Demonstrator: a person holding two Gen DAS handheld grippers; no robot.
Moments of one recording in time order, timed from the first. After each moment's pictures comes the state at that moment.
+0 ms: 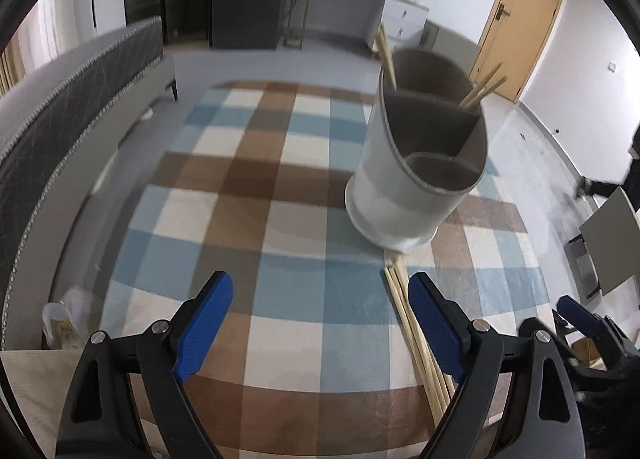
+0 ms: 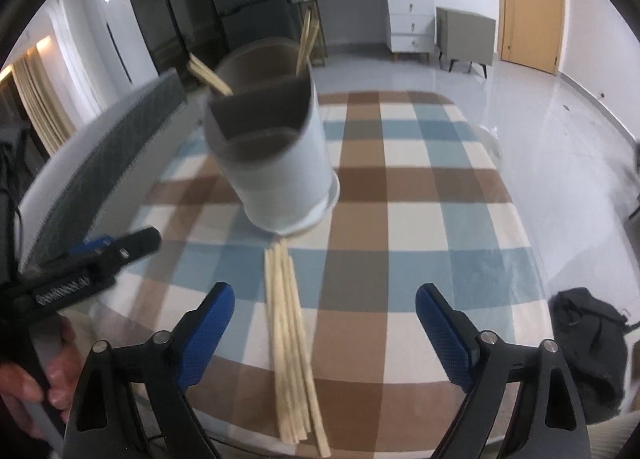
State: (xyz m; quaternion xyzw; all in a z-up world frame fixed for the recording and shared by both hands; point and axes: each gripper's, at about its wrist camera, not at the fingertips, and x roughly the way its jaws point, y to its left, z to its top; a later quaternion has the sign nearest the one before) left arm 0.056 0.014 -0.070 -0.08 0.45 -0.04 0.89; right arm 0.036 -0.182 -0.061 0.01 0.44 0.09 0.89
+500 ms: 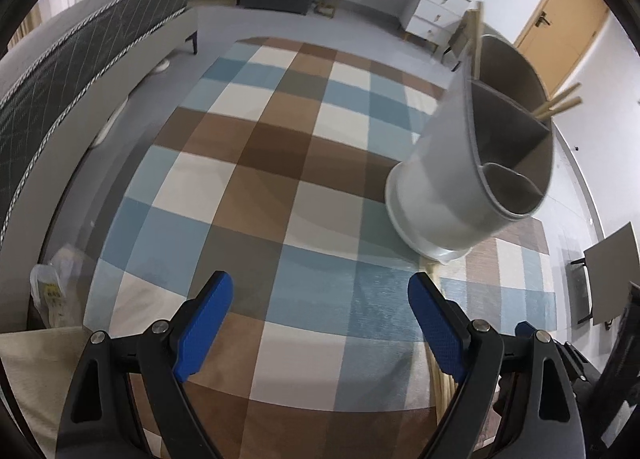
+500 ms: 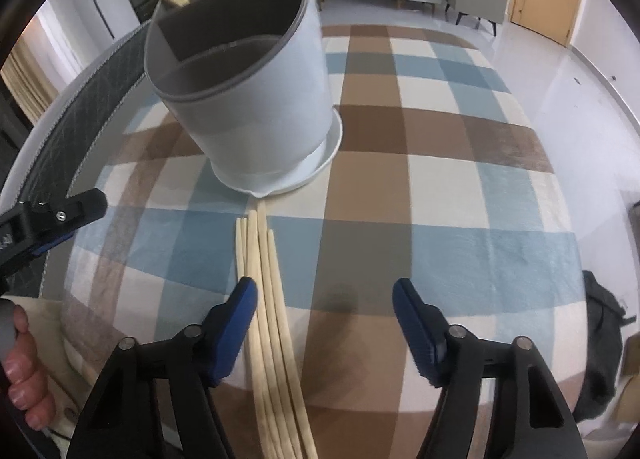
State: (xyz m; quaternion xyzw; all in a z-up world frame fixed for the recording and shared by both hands) left arm 0.083 0.037 -0.096 -0.14 0.51 0.00 0.85; right arm 0.084 -0.164 -0.116 -0.01 0.53 0.08 0.84
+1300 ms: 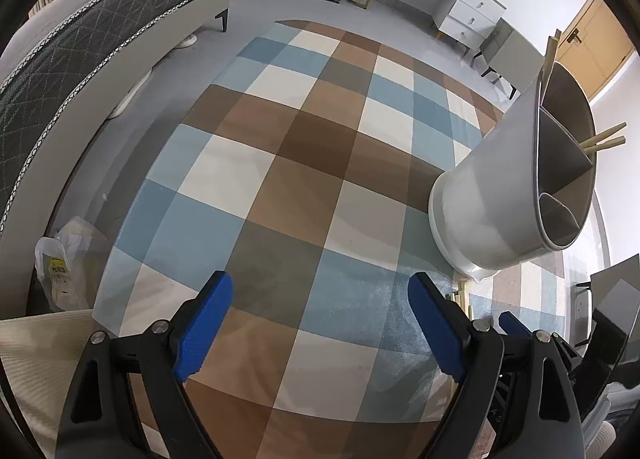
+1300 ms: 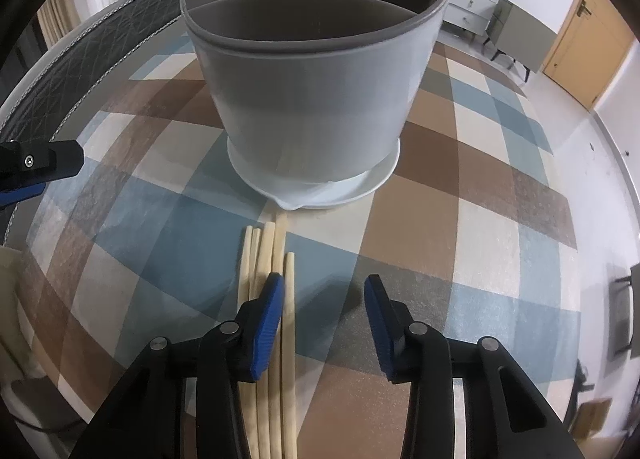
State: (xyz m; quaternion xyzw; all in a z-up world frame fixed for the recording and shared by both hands) left arm 0.090 0.060 -0.107 -0.17 0.53 0.03 0.83; right arm 0.103 -0.122 -0.137 -0.13 0.52 0.11 0.84
